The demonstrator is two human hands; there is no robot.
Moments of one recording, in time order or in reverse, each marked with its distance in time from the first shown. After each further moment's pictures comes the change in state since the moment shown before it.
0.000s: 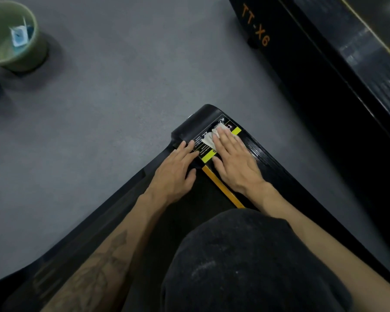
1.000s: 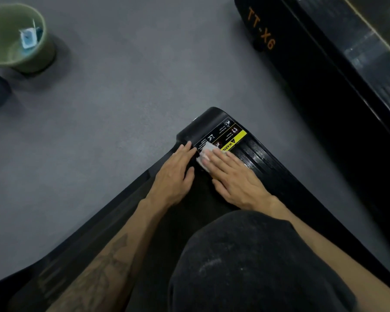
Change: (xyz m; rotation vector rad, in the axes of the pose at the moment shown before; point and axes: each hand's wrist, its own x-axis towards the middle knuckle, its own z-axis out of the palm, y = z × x) left_hand -0.010 -0.014 0.003 -0.144 0.070 -0.054; right_hand -0.018 -0.003 0.017 -0.126 -0.024 -0.310
